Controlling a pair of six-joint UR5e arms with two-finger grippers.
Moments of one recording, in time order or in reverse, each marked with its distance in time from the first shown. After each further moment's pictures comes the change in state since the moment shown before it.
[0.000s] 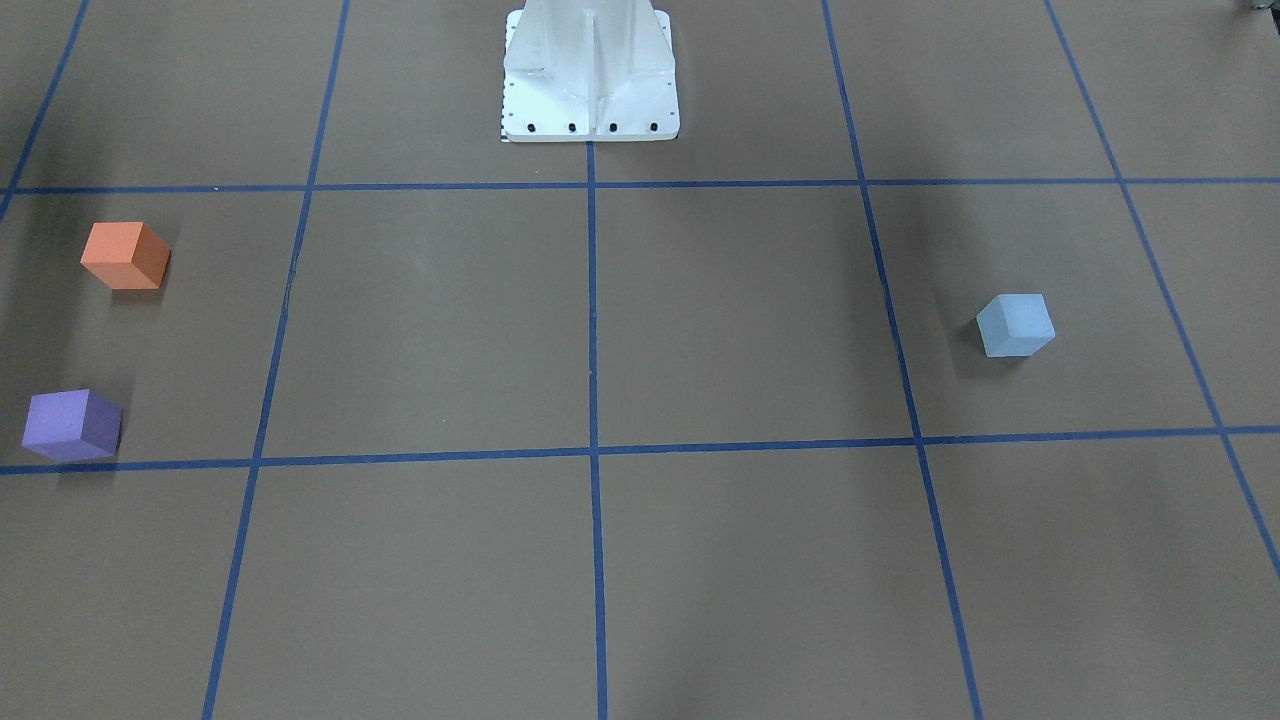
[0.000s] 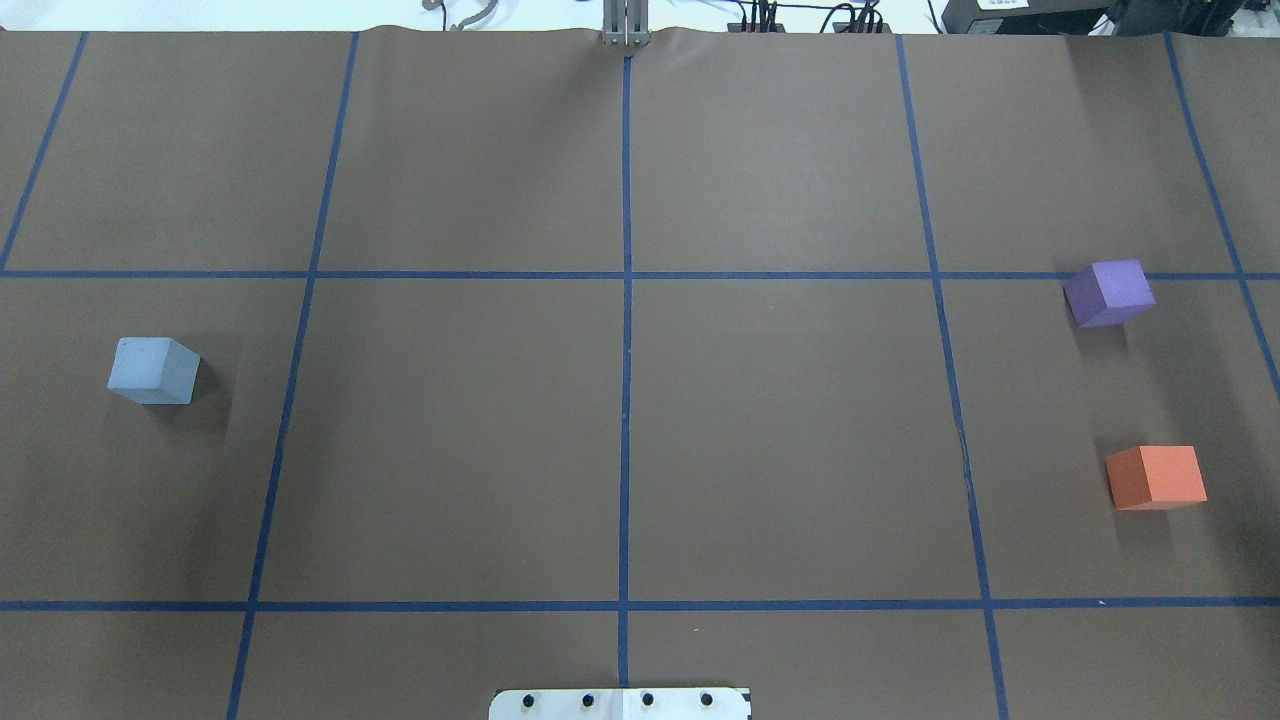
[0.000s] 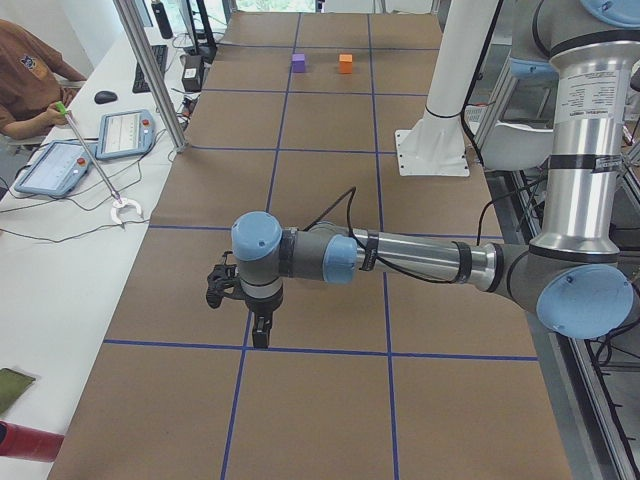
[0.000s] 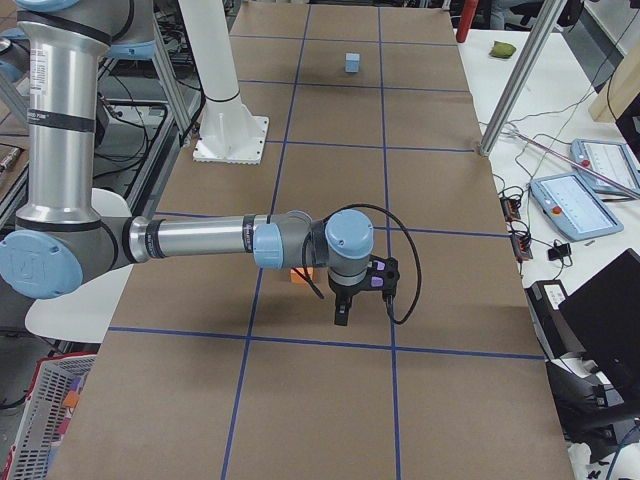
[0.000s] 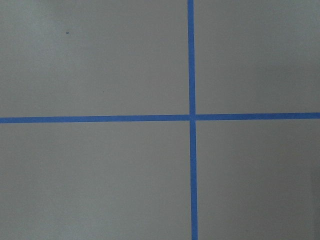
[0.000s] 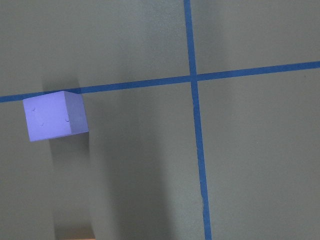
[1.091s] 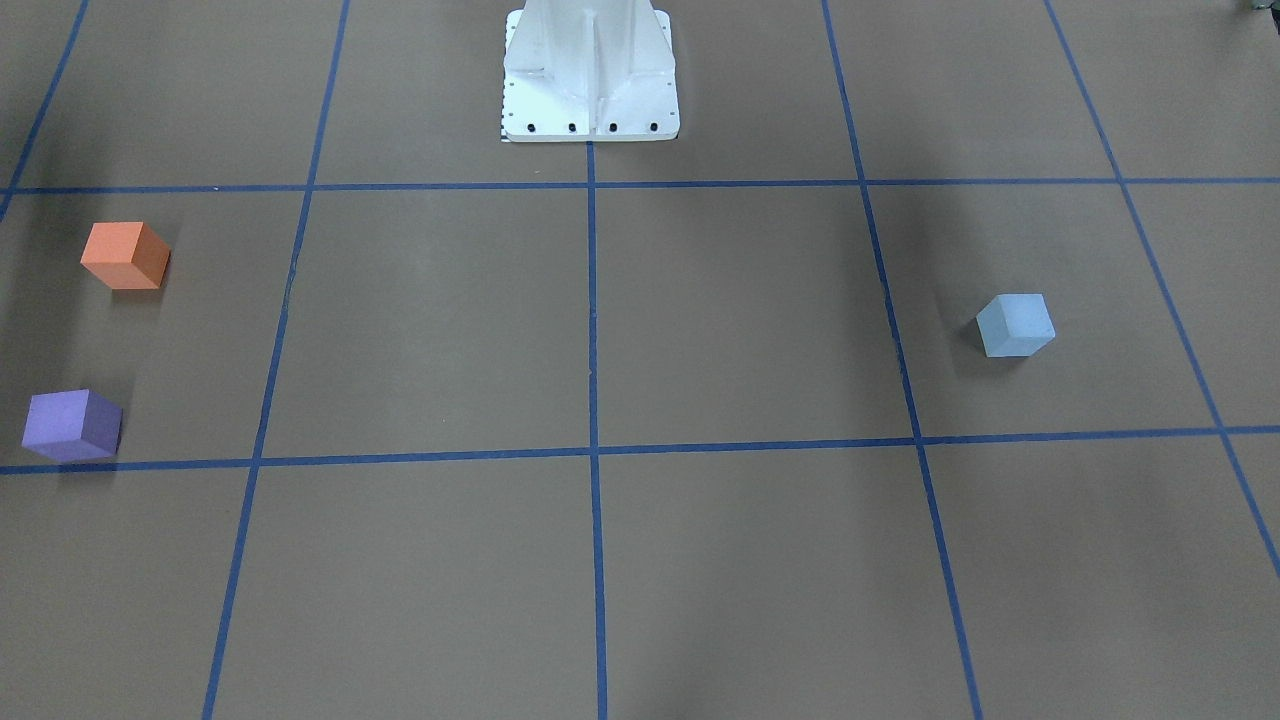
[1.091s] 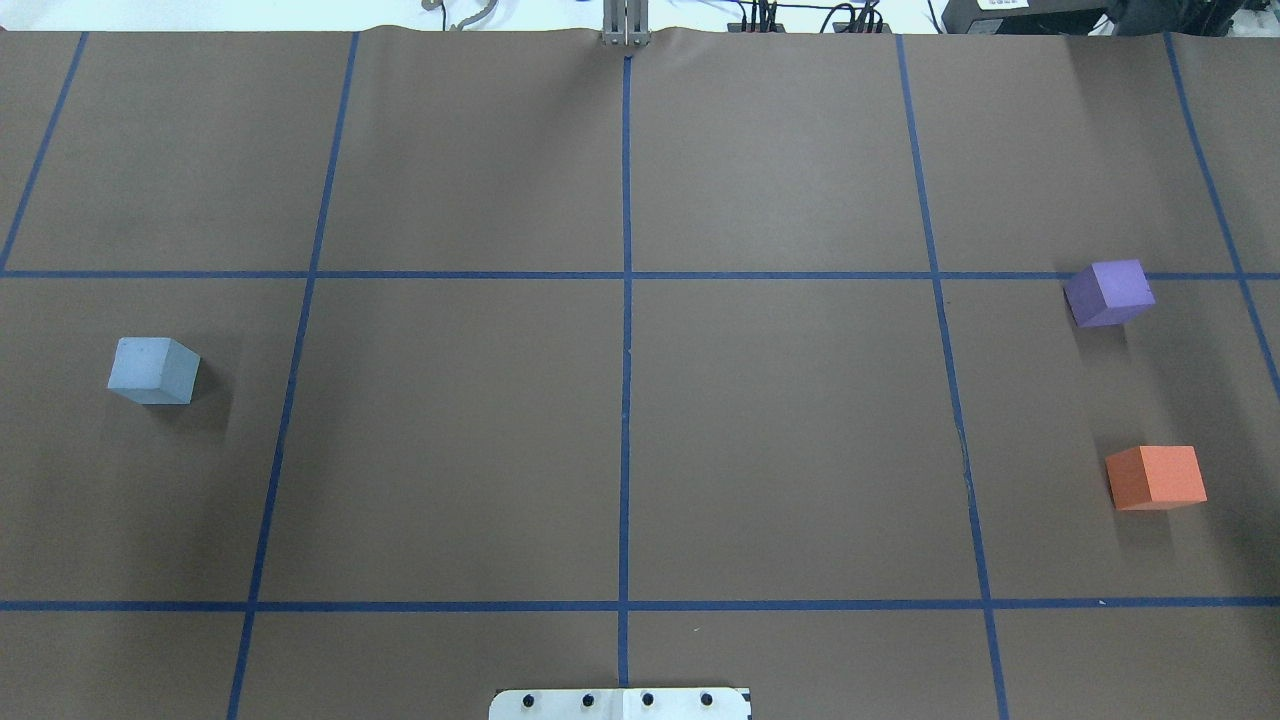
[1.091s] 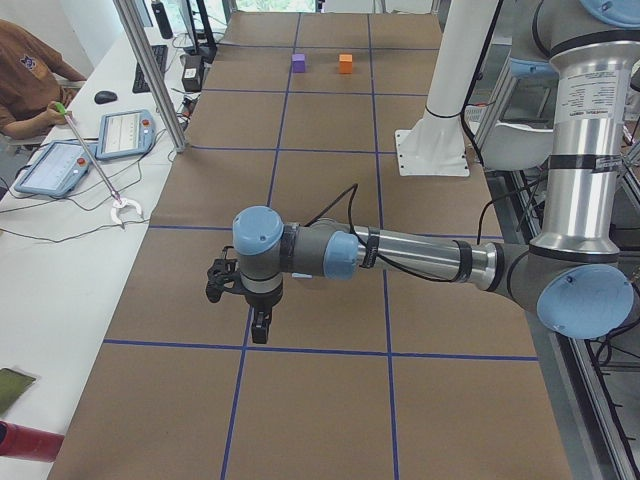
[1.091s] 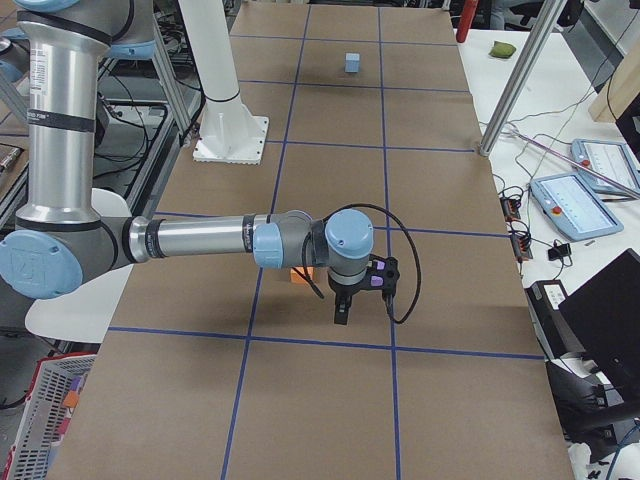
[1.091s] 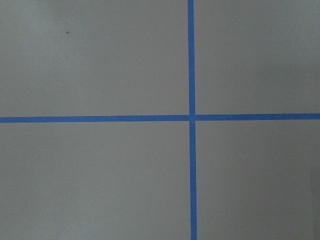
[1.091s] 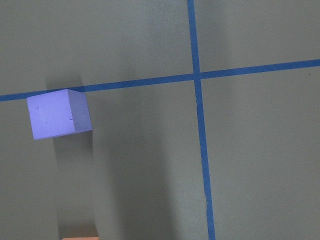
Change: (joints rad) left arm 0.001 0.002 -0.022 -0.004 -0.006 -0.008; right arm 0.000 0.000 0.001 -0.003 0.009 0.001
